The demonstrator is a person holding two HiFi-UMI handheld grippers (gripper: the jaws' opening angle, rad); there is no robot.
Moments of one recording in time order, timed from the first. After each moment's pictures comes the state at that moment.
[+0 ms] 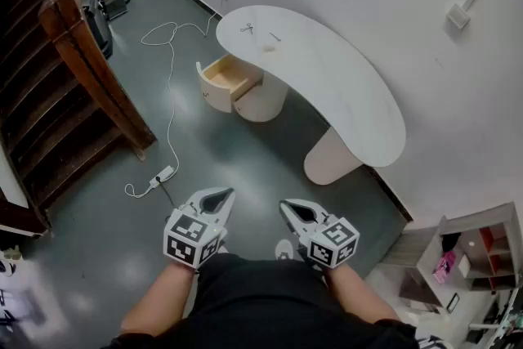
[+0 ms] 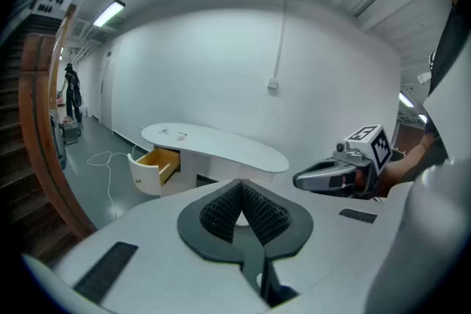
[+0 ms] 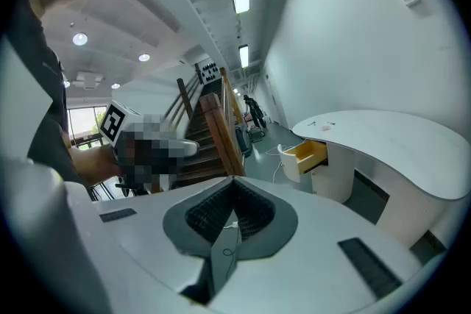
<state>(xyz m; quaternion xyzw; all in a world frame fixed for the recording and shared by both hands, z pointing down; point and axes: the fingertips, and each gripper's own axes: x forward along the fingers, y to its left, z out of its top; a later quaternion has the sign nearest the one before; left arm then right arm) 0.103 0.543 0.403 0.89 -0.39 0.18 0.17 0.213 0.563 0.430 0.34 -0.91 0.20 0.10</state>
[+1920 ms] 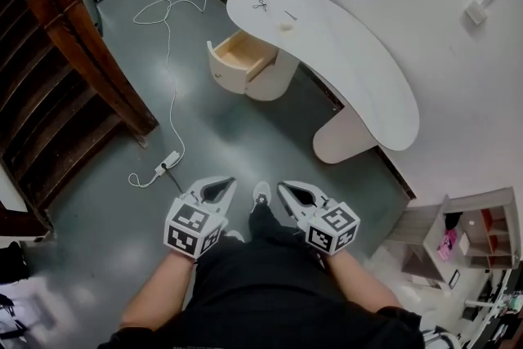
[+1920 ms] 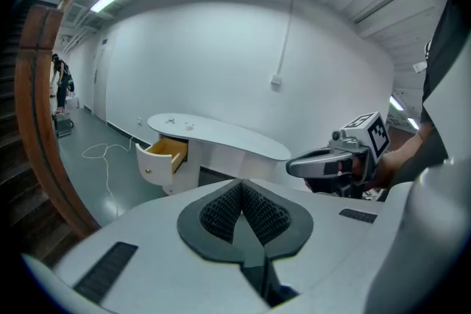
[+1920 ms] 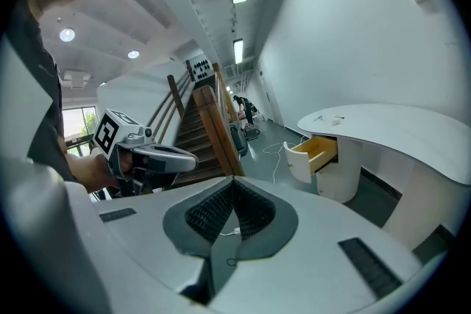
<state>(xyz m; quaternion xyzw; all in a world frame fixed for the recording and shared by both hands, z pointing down) -0.011 0.514 0.439 0.90 -0.35 0.19 0.19 0.089 0.524 0.443 0.37 -0.90 0.22 0.10</state>
